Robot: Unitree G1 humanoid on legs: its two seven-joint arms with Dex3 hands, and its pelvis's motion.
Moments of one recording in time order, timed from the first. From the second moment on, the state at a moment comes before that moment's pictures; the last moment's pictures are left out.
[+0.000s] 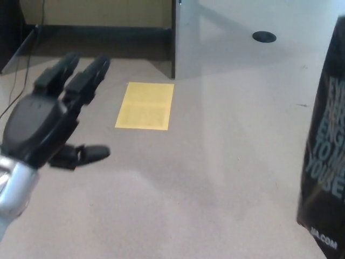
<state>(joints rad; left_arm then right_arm) -0.42 0.65 -0.14 0.31 0.62 -0.42 0.25 -0.36 -0.52 0.17 1.21 -0.32 -0.28 0.07</state>
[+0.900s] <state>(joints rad) -0.23 0.57 -0.04 1.06 0.48 -0.49 0.36 -0.44 -0.52 0.16 1.22 -0.31 -0.27 0.07</state>
